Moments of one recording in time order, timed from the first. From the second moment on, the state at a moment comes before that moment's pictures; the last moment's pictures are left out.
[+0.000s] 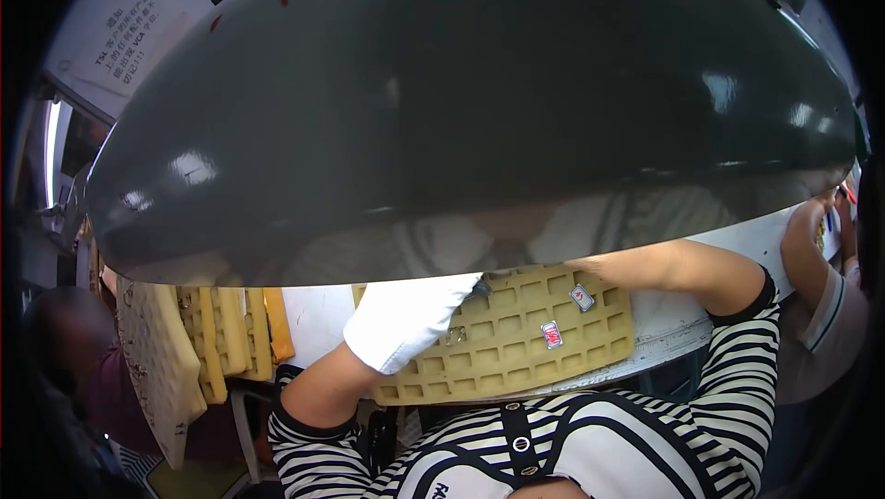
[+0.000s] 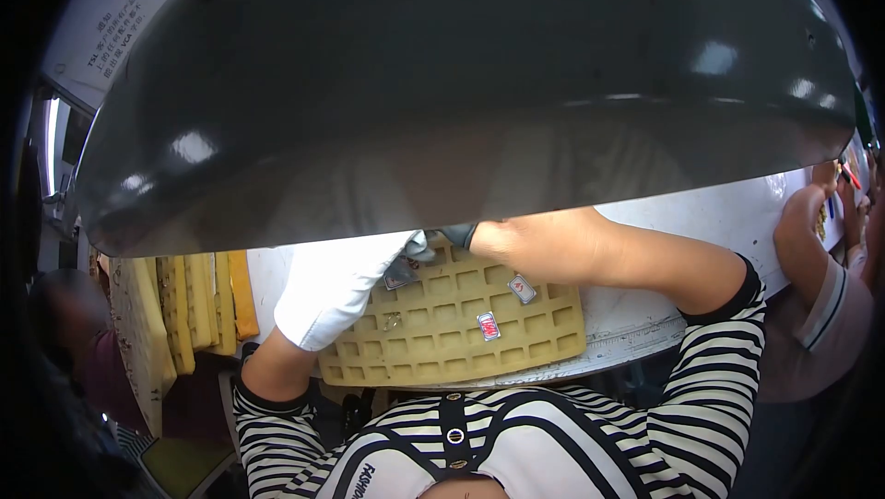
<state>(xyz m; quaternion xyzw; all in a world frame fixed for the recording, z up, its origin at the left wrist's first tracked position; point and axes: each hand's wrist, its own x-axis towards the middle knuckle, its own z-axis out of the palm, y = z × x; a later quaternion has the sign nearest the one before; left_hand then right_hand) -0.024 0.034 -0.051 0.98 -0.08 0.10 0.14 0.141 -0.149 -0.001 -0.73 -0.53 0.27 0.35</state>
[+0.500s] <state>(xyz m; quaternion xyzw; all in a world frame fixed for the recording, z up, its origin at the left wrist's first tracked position) -0.012 0.028 -0.024 0.82 -0.01 -0.09 0.56 0.156 -0.159 -0.035 -0.69 -0.63 0.26 0.24</state>
